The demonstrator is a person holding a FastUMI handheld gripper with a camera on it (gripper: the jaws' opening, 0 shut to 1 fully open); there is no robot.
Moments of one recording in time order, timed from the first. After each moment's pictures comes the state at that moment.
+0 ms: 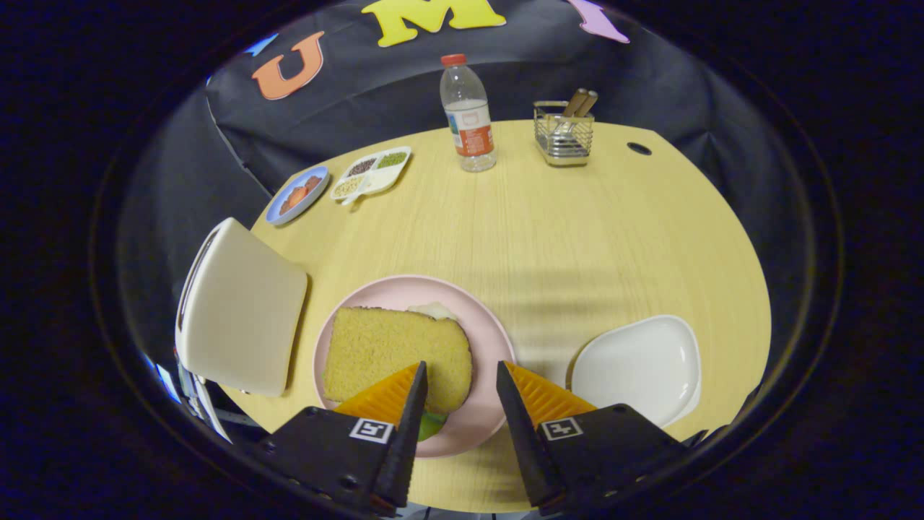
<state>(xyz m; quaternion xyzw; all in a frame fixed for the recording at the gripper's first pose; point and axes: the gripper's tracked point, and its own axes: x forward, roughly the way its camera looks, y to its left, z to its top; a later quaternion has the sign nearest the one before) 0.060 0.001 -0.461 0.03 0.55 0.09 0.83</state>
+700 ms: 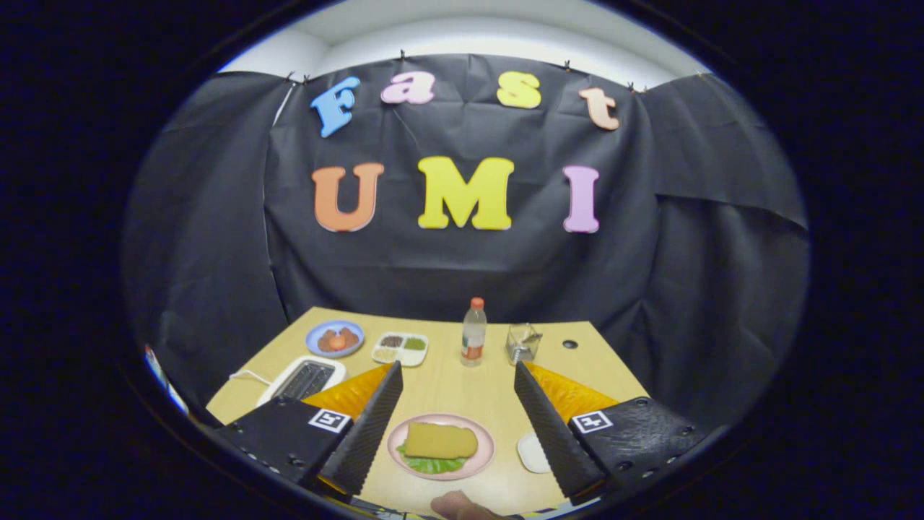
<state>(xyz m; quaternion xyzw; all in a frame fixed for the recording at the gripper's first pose) 0.014 0.048 -0.131 -0.01 0.20 0.05 0.98</state>
